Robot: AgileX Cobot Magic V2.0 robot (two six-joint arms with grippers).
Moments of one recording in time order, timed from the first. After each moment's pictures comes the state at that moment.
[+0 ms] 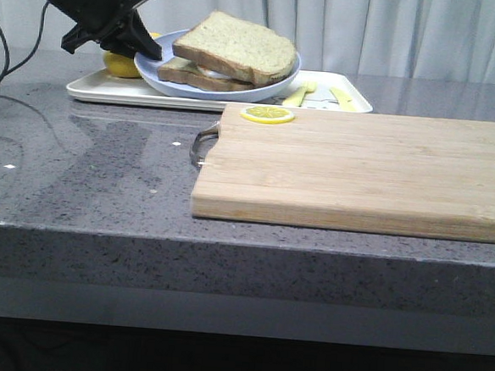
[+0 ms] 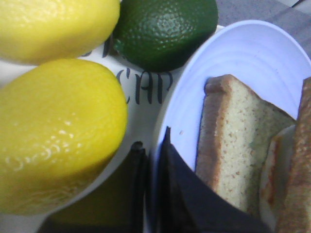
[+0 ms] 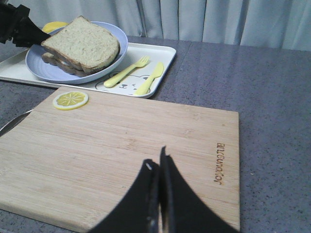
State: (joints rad) left arm -0.08 2.49 -2.49 -0.74 0.97 0.27; right arm 0.08 0.34 -0.36 0.42 0.30 -0.37
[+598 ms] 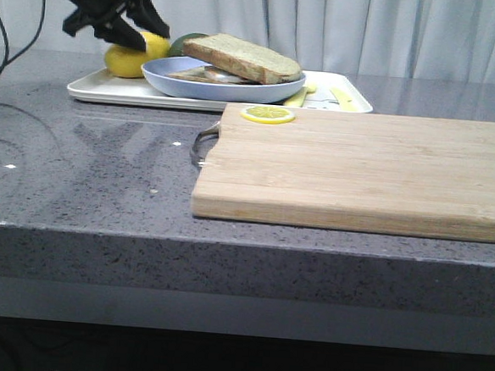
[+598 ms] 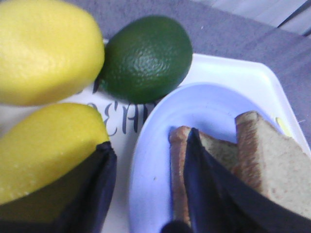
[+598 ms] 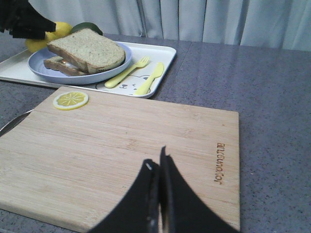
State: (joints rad) left arm -0.06 2.49 -2.58 -0.73 0.97 0.26; right arm 0.08 0.34 -0.36 0.42 0.30 -0.37
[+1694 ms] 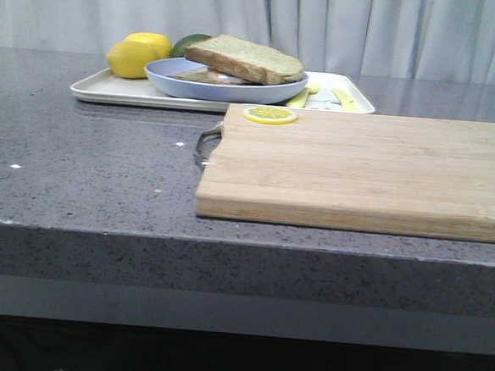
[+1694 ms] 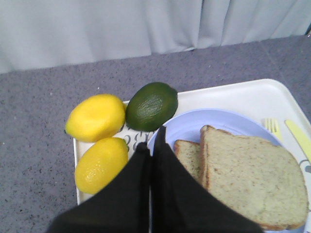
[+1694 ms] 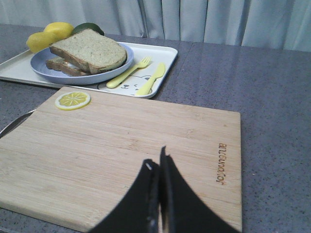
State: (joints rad) left arm -0.25 2.32 -2.94 -0.07 1.28 0.01; right arm 0.08 0.34 -0.36 0.42 0.30 -0.37
